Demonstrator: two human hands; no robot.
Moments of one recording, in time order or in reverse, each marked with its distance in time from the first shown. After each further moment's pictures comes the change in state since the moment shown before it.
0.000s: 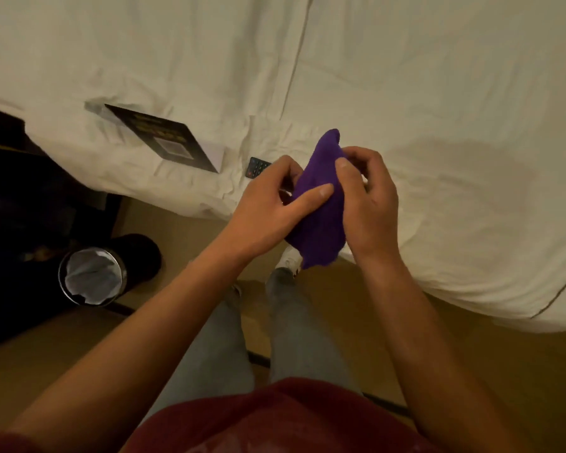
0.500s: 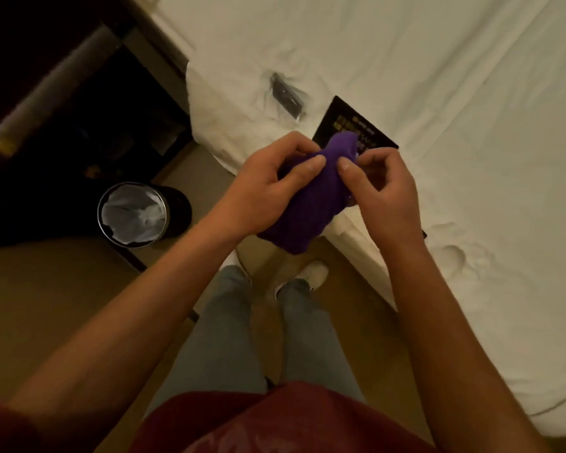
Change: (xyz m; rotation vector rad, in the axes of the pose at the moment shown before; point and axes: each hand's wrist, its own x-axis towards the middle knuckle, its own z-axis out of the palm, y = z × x) left_hand -0.095 -0.087 -0.225 -0.177 0.285 0.199; right_hand -0.047 -0.060 0.210 -0.286 -0.413 -0.160
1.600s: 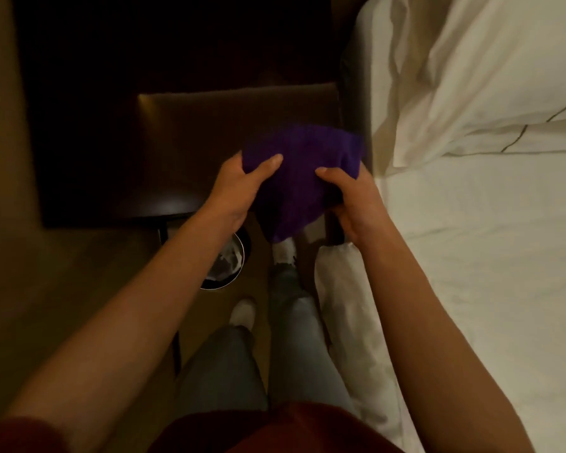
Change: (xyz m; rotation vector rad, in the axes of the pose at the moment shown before) left_hand 0.020 -0.180 -0.404 -0.791 0.987 -0.416; right_hand 0.214 -0.176 0.453 0.177 -0.796 0.261
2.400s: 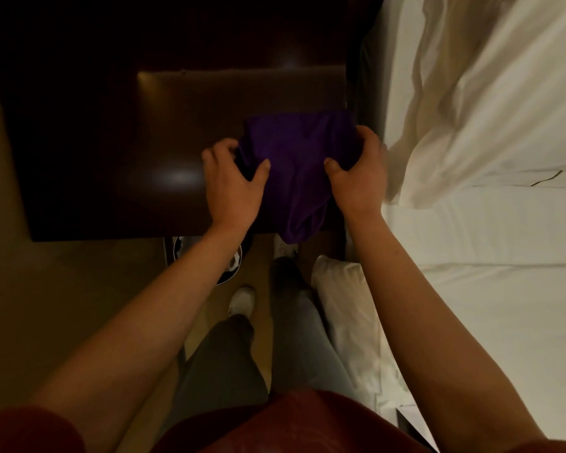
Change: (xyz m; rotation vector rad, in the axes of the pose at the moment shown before) left_hand 0.076 -0.008 0.022 0.818 0.517 0.173; right_hand 0.121 -0.016 -0.021 -0.900 0.316 -0.224
